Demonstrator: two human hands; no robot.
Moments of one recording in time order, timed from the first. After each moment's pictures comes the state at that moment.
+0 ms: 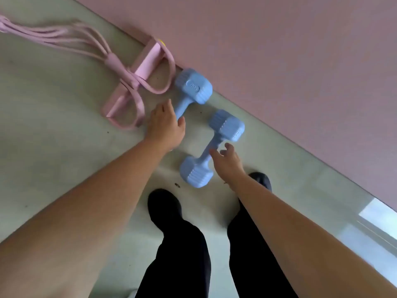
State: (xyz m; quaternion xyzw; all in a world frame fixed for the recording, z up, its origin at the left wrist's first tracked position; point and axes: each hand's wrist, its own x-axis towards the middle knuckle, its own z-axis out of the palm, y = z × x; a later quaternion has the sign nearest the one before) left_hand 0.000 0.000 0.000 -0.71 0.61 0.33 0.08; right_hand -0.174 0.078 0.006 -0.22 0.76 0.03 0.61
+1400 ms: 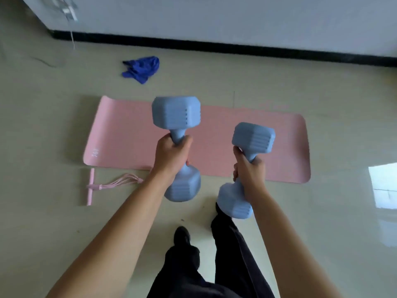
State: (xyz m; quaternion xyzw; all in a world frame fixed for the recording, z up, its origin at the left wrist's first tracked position) left_hand -0.140 0.033 0.731 -0.62 0.53 0.53 -0.22; right_hand -0.298 0.136 0.686 -0.05 0.78 -0.46 0.42
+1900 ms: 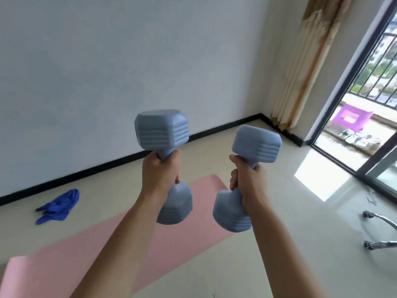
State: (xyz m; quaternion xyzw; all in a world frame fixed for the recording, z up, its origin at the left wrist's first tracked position) left_hand -0.342 0.176 0.973 -0.33 0.68 0.58 -0.29; right_hand -0.441 0.332 0.949 0.02 0.70 -0.70 0.16
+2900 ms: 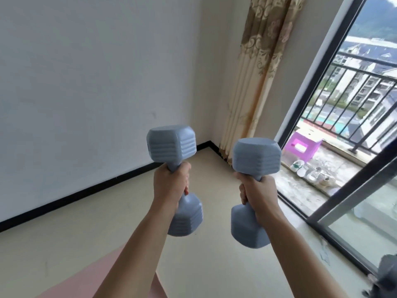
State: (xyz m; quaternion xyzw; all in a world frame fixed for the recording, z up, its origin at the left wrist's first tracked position) left_hand -1.070 0.322 0.958 -0.28 0.62 0.70 -0.22; right_hand -1.134 0.498 0.962 0.01 0.75 -0.66 0.09
